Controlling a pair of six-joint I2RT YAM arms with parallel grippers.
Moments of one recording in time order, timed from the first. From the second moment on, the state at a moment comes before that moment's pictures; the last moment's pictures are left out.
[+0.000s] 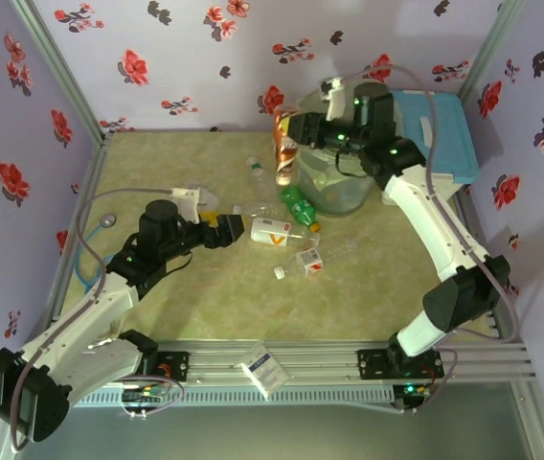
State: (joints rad) left arm -0.54 0.95 0.70 -0.12 0.27 -0.54; right arm 0.40 1.58 1.72 -0.42 -0.56 0.41
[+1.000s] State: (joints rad) left arm -0.52 0.93 0.60 -0.26 0.18 -0.62; right arm 0.21 1.91 2.14 -0.84 -0.21 0.12
